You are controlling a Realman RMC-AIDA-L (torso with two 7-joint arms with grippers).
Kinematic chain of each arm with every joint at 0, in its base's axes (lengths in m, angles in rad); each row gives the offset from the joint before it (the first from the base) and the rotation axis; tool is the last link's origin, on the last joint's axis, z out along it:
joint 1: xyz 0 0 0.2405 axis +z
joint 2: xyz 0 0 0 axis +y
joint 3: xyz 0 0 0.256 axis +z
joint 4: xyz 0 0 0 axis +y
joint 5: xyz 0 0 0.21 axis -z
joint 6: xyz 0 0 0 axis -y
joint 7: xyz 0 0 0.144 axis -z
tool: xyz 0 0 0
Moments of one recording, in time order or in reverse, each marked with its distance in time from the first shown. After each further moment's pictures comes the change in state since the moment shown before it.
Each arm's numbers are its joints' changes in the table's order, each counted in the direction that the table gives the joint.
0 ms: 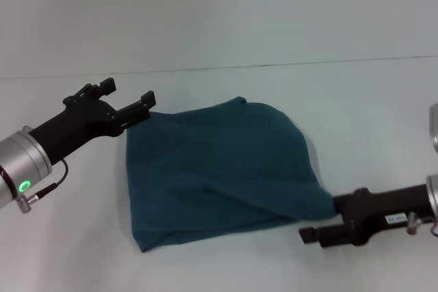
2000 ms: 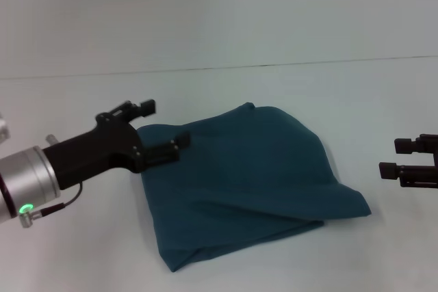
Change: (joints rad) left arm 0.009 0.020 0.000 -0.076 -0.197 -0.246 0.034; right arm -0.161 0.025 0.247 -0.453 -0.050 0.201 -0.039
